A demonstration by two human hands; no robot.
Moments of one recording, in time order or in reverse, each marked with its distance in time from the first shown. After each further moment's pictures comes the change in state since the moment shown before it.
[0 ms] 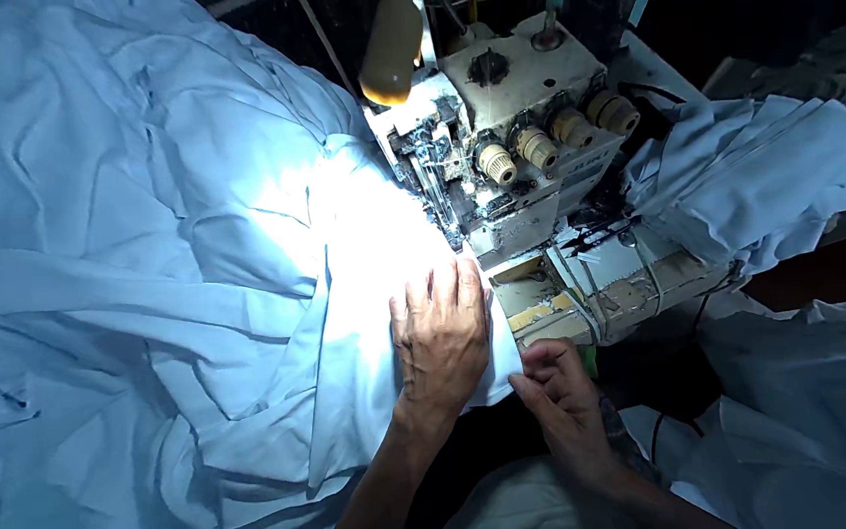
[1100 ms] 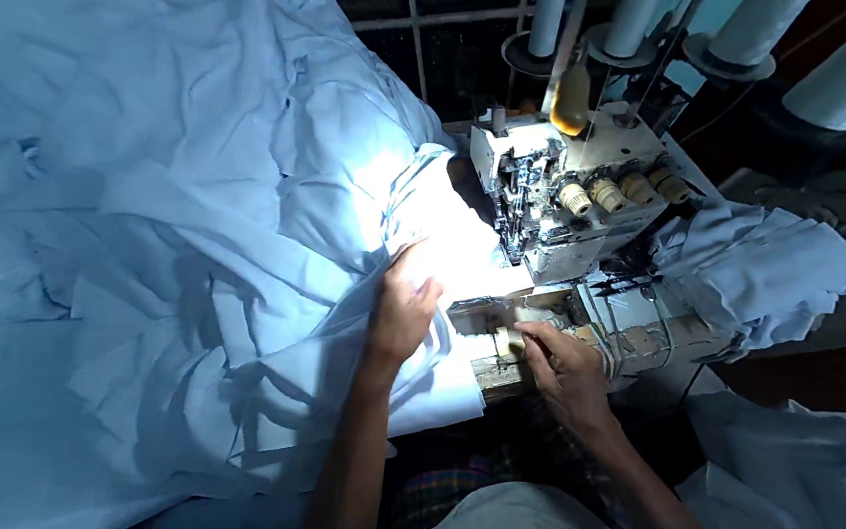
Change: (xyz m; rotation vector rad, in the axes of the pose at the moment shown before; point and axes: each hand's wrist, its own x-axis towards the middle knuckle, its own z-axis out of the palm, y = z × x) left_hand -0.006 -0.085 -0.016 -0.826 -0.029 -0.457; right_hand 0.054 0.013 -0.006 -0.966 -0.107 -0.376
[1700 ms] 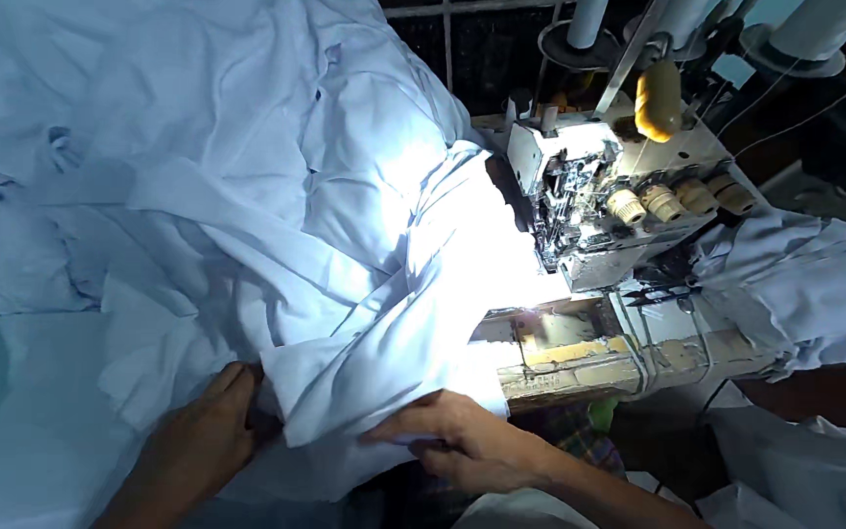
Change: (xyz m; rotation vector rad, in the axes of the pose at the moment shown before) left_hand -0.108 -0.081 -0.188 0.760 -0.375 -0.245; right_hand 0.016 -0.091 0.054 0.895 -0.717 -0.294
